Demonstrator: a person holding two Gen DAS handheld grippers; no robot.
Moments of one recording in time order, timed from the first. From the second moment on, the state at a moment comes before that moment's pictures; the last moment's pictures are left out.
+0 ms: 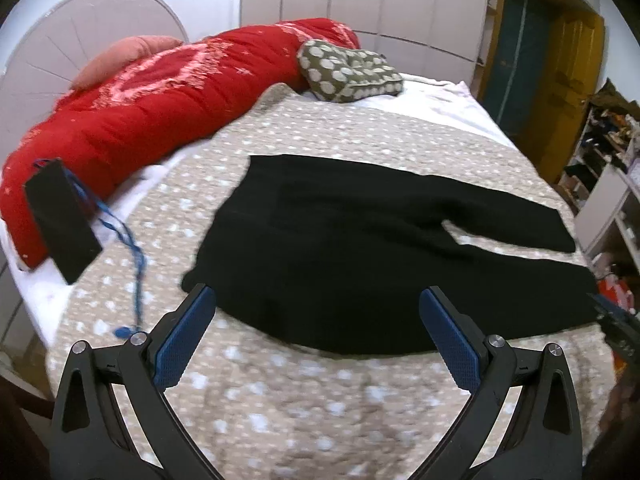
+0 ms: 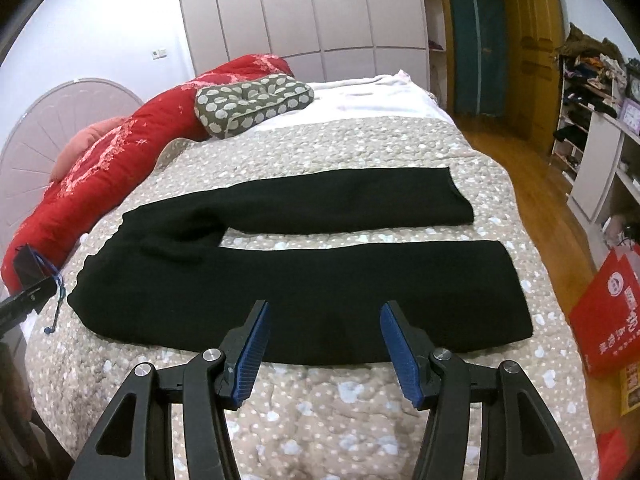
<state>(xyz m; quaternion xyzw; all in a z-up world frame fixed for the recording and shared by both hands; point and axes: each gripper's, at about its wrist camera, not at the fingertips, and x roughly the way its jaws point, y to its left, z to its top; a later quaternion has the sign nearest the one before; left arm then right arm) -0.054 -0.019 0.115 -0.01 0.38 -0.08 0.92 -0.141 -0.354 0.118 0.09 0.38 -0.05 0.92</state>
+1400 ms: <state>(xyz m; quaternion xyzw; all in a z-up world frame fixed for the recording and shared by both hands) -0.038 -0.056 0.071 -0.02 0.43 -0.07 0.90 -0.104 -0.326 0.087 0.09 0.43 -0.03 0.90</state>
